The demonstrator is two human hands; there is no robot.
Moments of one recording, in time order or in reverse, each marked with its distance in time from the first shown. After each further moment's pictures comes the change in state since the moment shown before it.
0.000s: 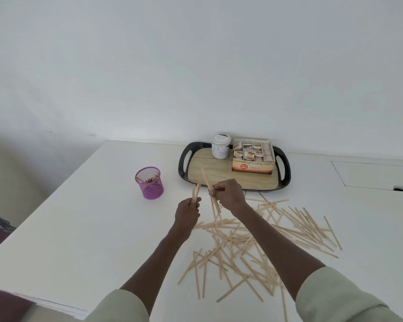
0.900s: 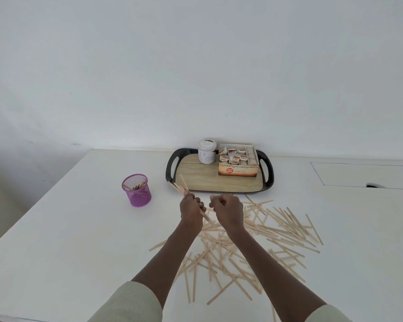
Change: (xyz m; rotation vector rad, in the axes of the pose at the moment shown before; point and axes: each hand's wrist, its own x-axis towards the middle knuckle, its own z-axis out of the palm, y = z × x) left_hand -0.010 0.039 0.054 -0.677 0.081 -0.237; right_hand -0.049 0.017 -0.004 0.103 0.306 0.071
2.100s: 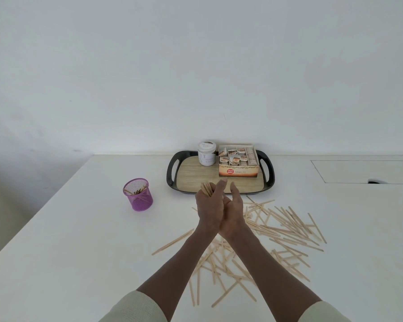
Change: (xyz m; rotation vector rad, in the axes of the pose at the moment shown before) left_hand -0.054 -0.006 0.035 0.335 -0.174 0.438; right_hand -0.004 -0.021 -0.004 1.458 -0.424 0.639
